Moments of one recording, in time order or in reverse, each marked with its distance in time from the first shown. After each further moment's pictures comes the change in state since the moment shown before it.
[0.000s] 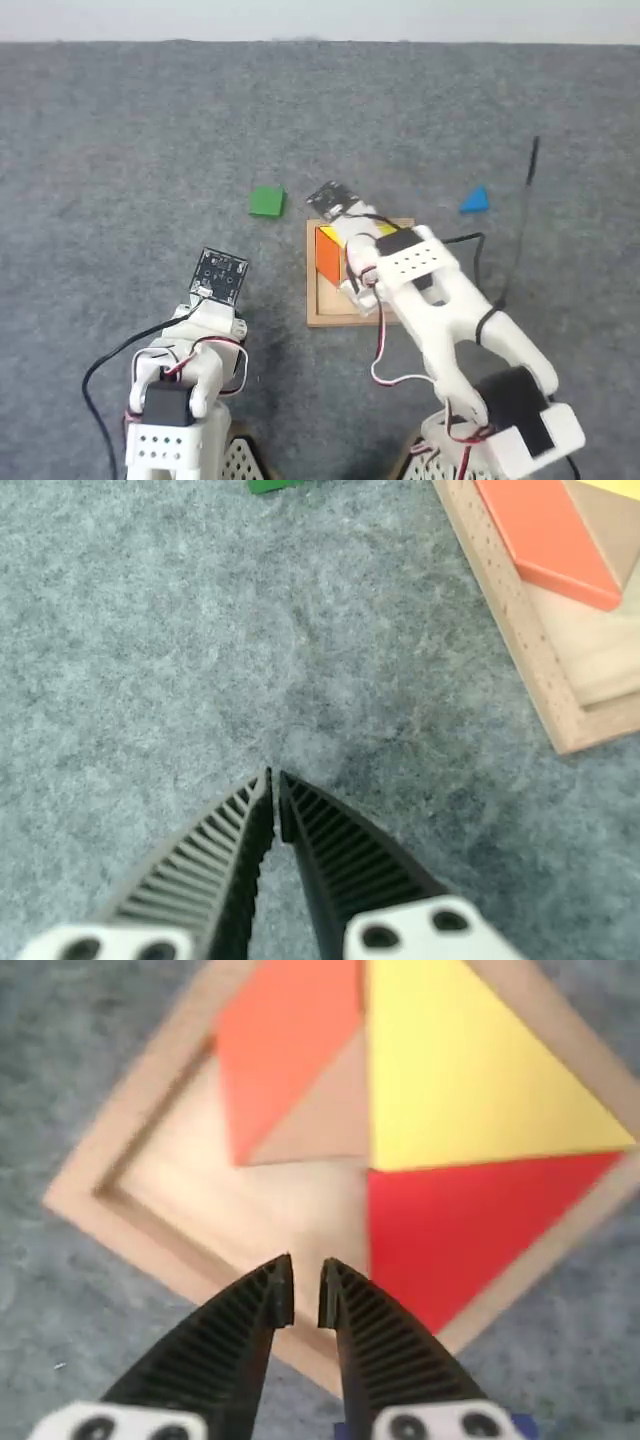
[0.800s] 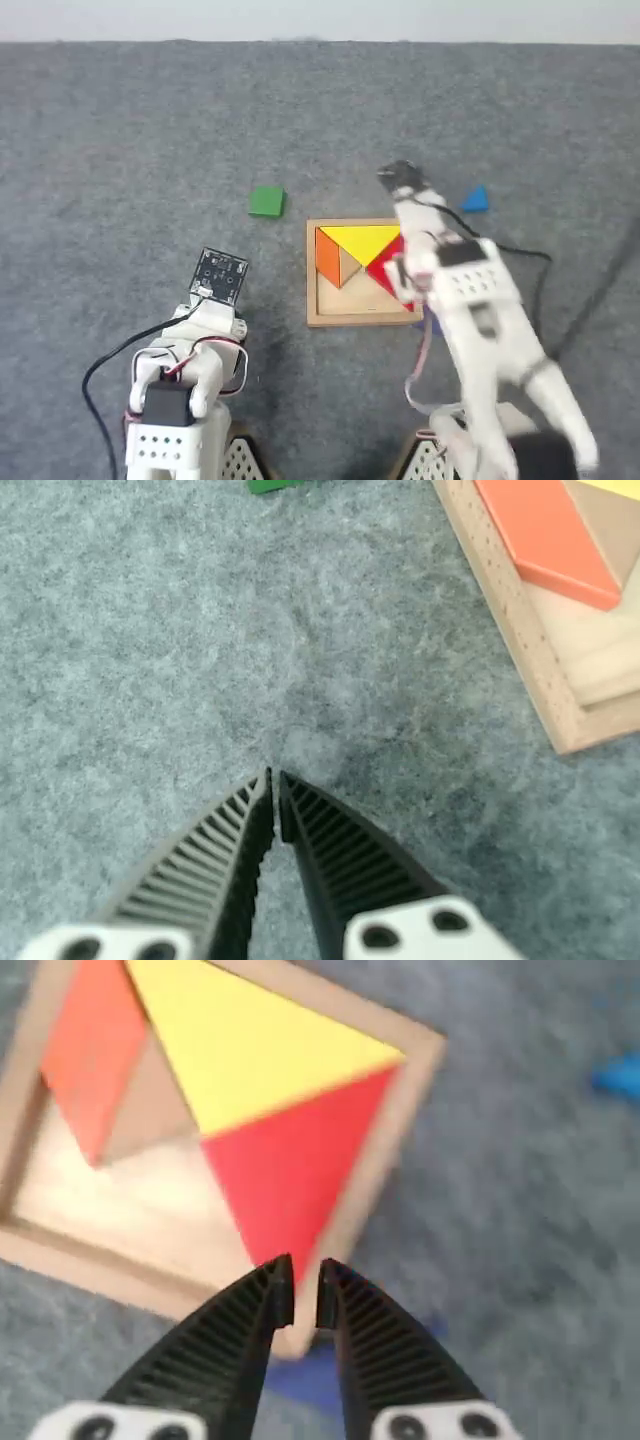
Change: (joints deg) left arm 0.0 0.0 0.0 0.0 0.0; right arm 14.1 -23.1 13.7 -0.6 -4.2
